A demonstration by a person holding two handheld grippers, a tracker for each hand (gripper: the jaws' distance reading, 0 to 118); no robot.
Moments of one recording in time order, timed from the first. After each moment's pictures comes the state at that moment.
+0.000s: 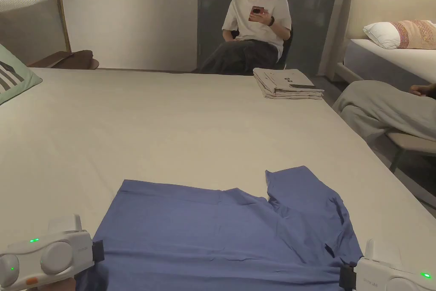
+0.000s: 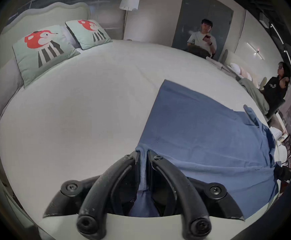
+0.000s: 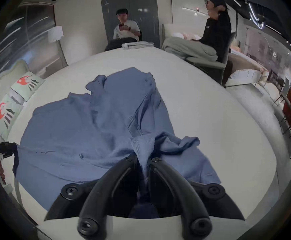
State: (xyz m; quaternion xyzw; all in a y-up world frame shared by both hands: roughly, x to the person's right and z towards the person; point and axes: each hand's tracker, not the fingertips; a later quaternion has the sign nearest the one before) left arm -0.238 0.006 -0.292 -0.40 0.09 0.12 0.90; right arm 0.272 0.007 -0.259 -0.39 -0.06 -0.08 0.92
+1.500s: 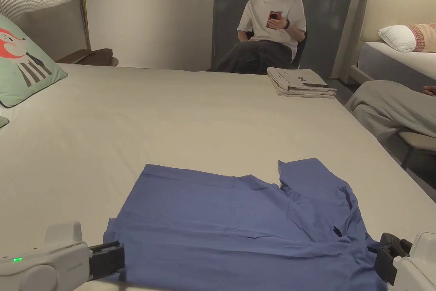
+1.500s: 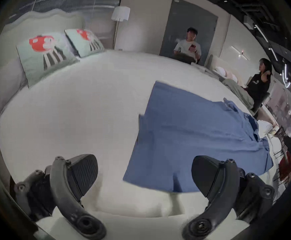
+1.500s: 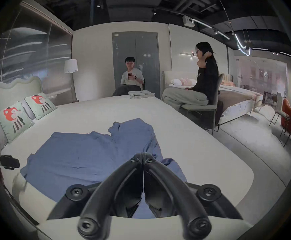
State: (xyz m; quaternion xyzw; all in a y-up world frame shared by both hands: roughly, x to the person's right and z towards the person) left arm -0.262 0.006 -0.185 -0.38 0.04 0.12 0.92; right arm 0.246 0.063 -0.139 -0.17 -0.07 -0.04 0.98
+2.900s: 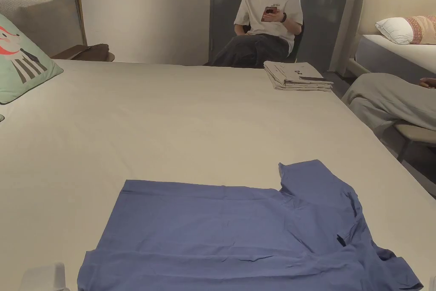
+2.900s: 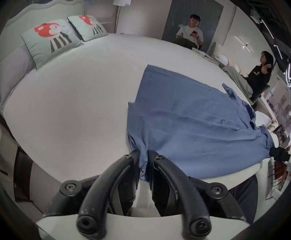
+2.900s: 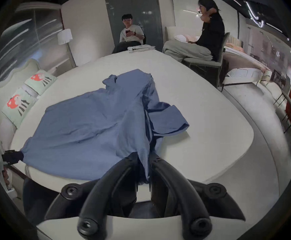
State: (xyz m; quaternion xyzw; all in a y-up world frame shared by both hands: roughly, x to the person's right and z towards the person) left arm -0.235 0.019 -0.100 -0.42 0.04 0.13 0.90; right arm 0.285 0.041 -0.101 -0.38 -0.03 -0.07 0.92
